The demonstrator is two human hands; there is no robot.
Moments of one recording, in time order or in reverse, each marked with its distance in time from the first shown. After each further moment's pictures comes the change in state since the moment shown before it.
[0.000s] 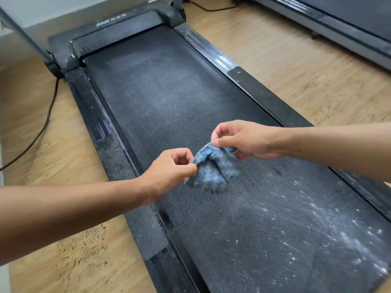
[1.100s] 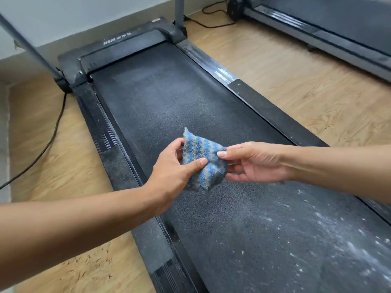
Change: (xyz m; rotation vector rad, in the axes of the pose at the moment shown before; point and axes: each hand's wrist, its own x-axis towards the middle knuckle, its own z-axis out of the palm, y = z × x) left_hand -0.005 0.023 0.006 -0.233 0.195 0.138; right_hand -0.017 0.015 0.004 0.635 -0.159 0.166
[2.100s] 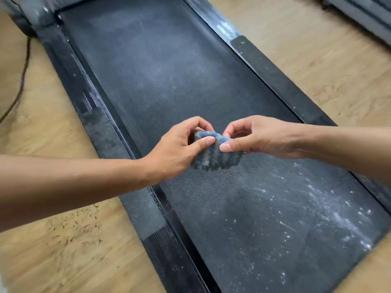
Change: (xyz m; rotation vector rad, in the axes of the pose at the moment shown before) left_hand 0.016 -0.030 -0.005 0.377 -0.289 0.126; right_hand -0.012 0.007 0.006 -0.599 0.183 -0.075
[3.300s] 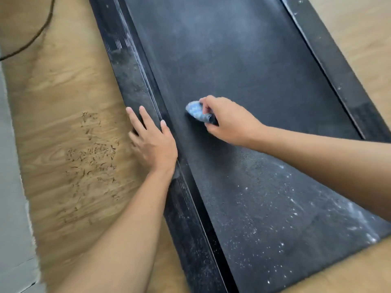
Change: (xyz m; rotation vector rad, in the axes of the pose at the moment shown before) left_hand -0.074 -0.140 0.046 0.654 0.979 -0.768; right_hand 0.084 0.037 0.103 -0.859 0.152 -0.363
